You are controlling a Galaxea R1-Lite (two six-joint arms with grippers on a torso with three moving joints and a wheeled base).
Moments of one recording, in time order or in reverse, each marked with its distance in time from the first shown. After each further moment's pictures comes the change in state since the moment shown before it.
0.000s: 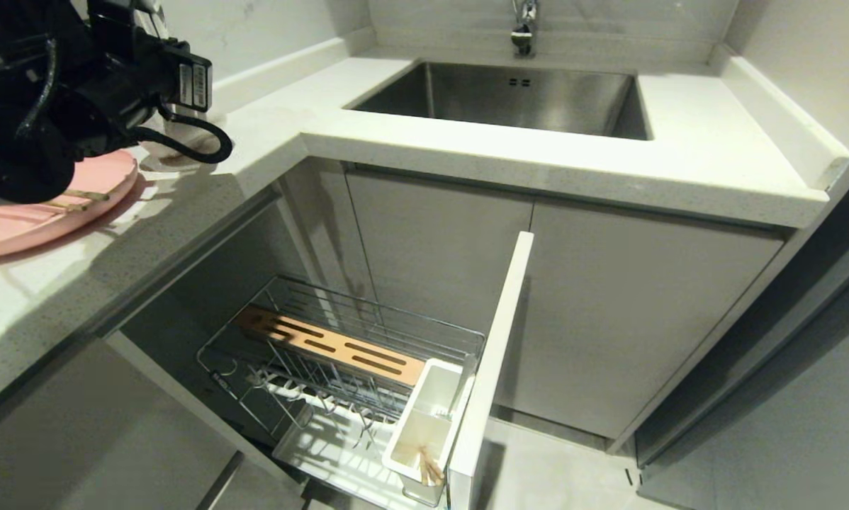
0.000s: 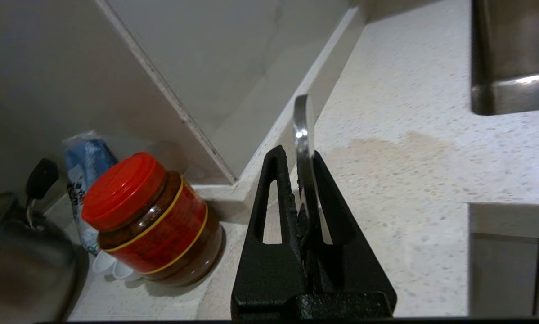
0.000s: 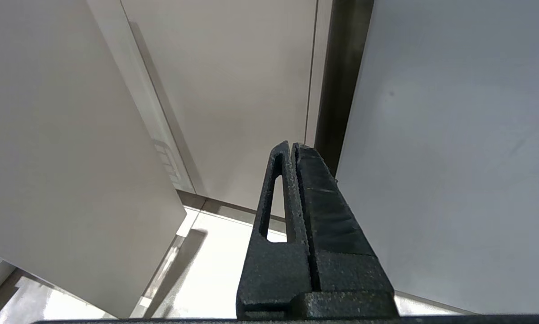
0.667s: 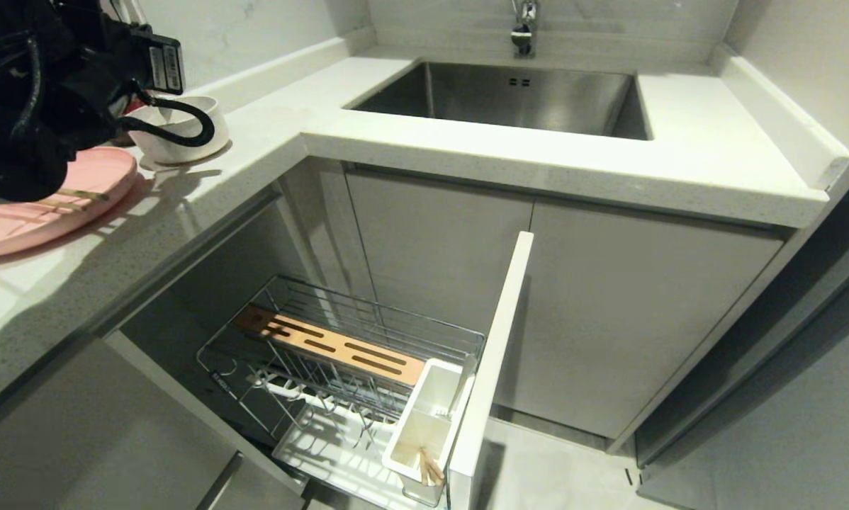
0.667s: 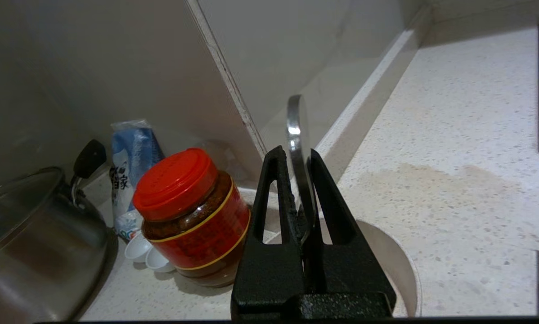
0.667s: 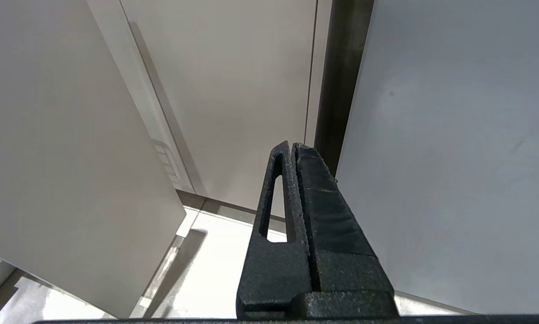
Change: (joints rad) left arm 0.046 0.012 -0.016 -0.087 0.058 -0.061; right arm 0.000 0.000 0.000 0.000 0.000 0.000
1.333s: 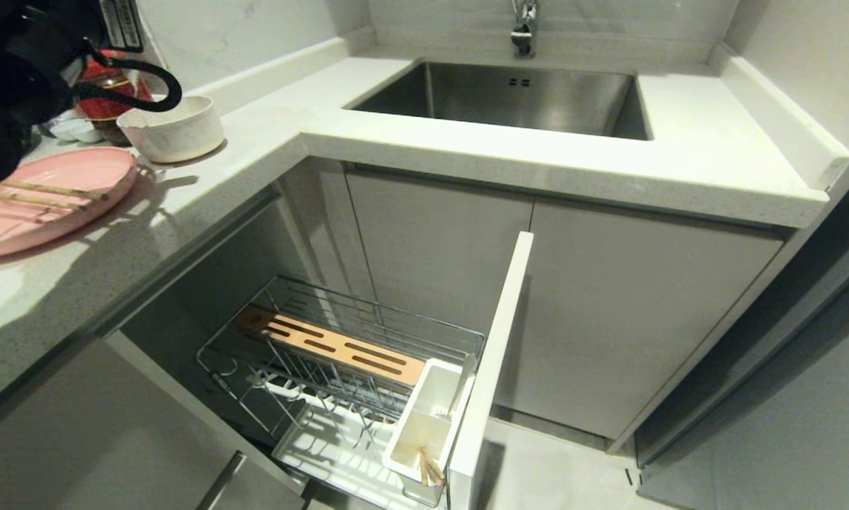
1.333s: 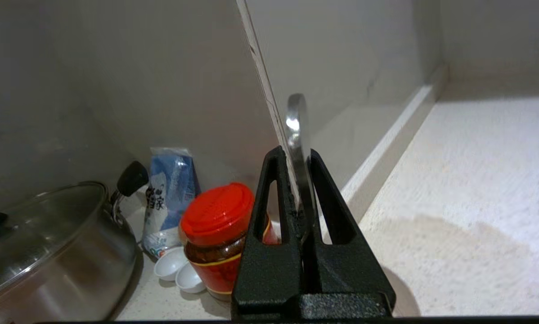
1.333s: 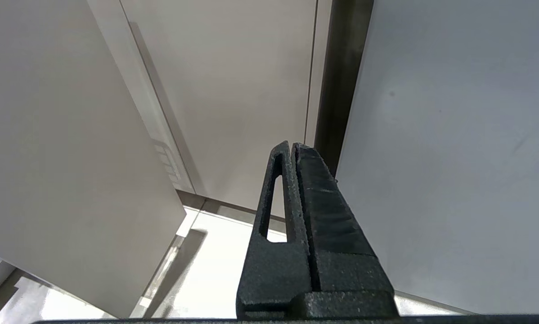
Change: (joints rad) left arm 0.003 -0.060 -0.020 -0.038 0.016 -0.048; right arm 0.000 0.000 0.000 0.000 0.000 0.000
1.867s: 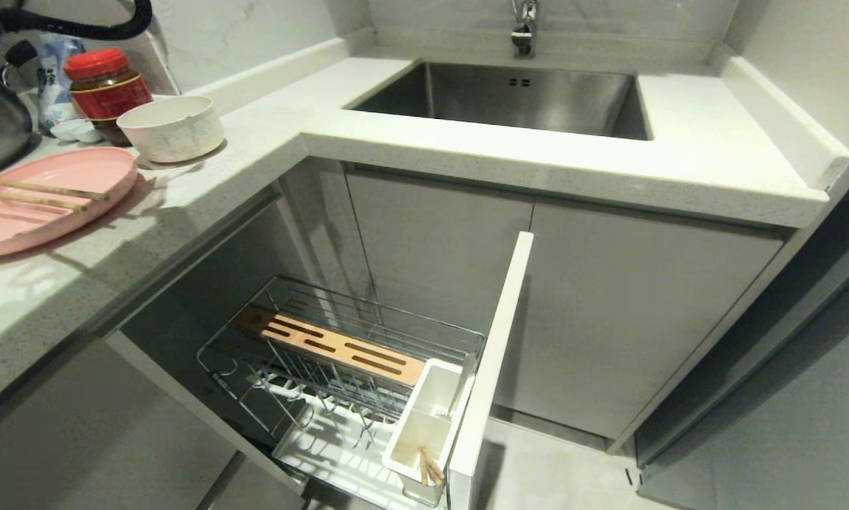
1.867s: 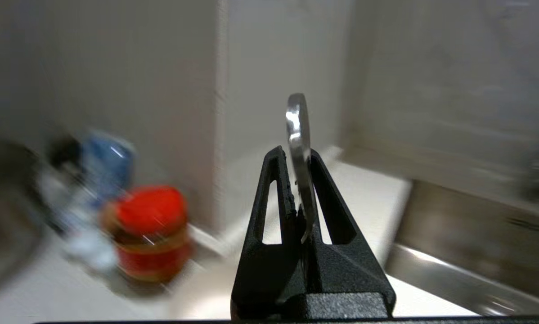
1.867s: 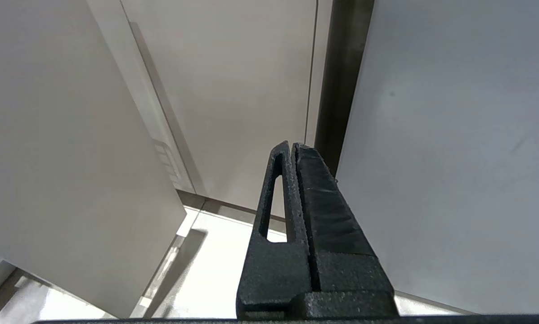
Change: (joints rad) left arm -0.184 -0.159 -0.002 0.124 0.103 -0.314; right arm 0.000 0.000 0.000 0.000 0.000 0.000
